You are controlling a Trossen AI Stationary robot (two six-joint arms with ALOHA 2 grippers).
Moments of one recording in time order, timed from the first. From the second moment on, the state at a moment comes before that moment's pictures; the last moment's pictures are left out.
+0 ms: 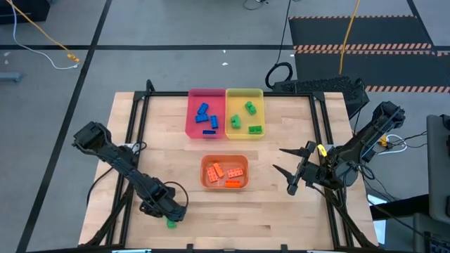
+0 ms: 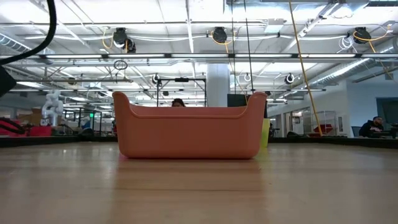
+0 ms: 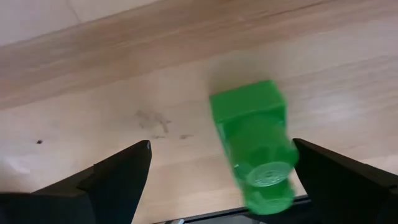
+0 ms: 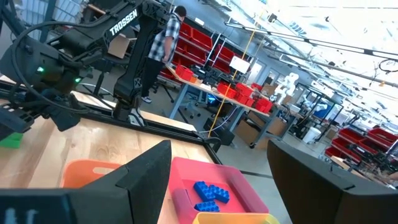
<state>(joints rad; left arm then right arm) -0.70 1.62 0.82 -0.46 0.32 -2.08 0.78 0.97 0.60 0.49 1.18 -0.51</state>
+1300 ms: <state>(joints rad) -0.38 1.57 1.08 -0.79 0.31 -1.29 0.77 0.97 0.60 0.49 1.18 -0.52</state>
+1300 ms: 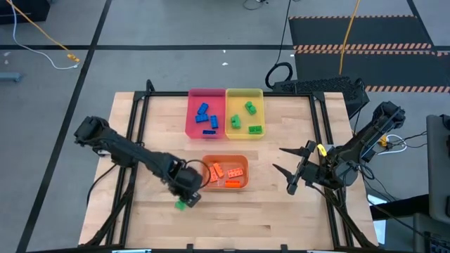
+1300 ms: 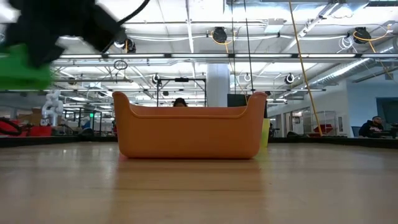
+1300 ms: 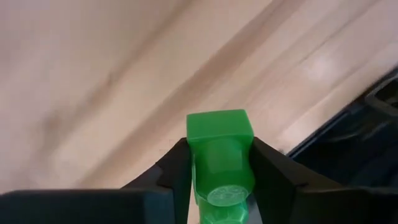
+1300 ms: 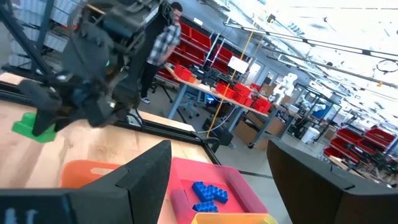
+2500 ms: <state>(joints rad) 0.38 1.84 1.43 -0.20 -0.12 -0.16 0.57 0.97 0.52 0.51 0.98 -0.48</state>
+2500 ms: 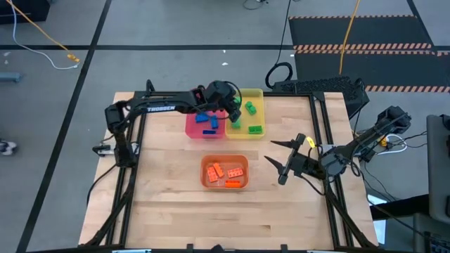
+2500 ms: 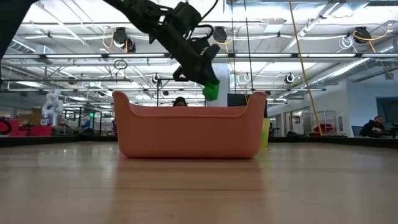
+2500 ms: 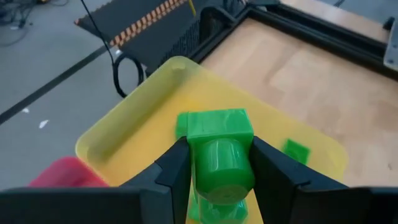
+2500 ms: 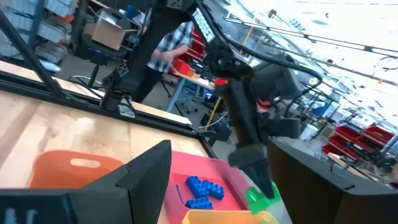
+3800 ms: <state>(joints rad) 0.10 1.51 1.38 -0.41 -0.19 -0.14 0.51 0.97 0.51 0.39 1.02 -0.27</state>
